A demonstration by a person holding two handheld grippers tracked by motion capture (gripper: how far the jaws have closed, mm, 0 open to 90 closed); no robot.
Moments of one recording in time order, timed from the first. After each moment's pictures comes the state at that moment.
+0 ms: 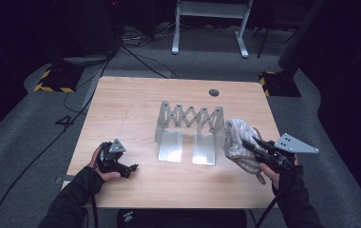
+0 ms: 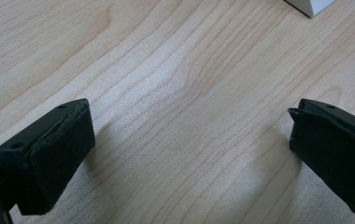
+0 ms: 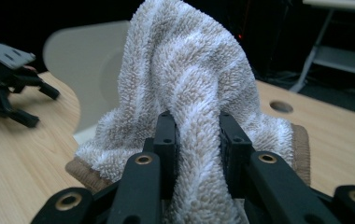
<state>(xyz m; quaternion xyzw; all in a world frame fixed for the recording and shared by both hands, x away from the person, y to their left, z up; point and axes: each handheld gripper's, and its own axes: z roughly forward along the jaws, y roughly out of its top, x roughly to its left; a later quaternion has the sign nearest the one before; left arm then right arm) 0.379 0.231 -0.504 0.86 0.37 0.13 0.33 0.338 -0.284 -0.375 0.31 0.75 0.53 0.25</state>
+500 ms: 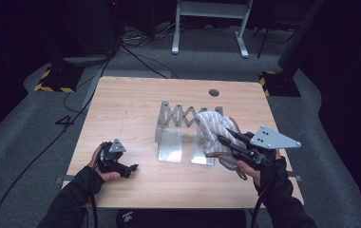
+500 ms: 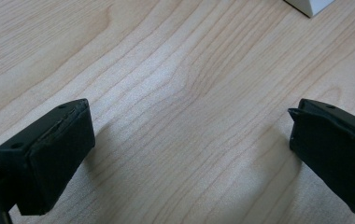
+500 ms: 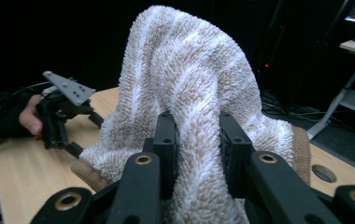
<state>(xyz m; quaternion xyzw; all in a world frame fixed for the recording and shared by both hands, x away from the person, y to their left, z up) 0.379 0.232 -0.504 0.86 0.36 0.13 0.33 0.317 -0.201 -0.316 0.23 0.77 0.54 0.26</state>
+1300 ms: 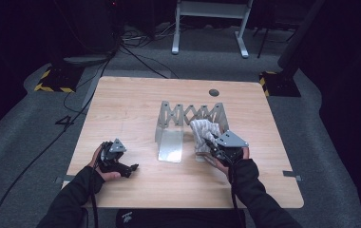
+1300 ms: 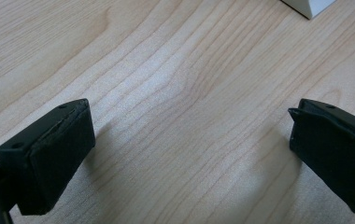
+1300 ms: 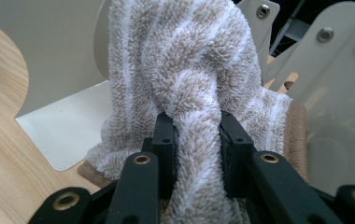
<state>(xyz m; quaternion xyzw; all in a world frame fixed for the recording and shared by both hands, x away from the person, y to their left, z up) 0.380 0.230 -0.504 0.86 0.36 0.13 0.33 0.372 -0.166 -0.425 0.34 0.79 0.41 0.31</state>
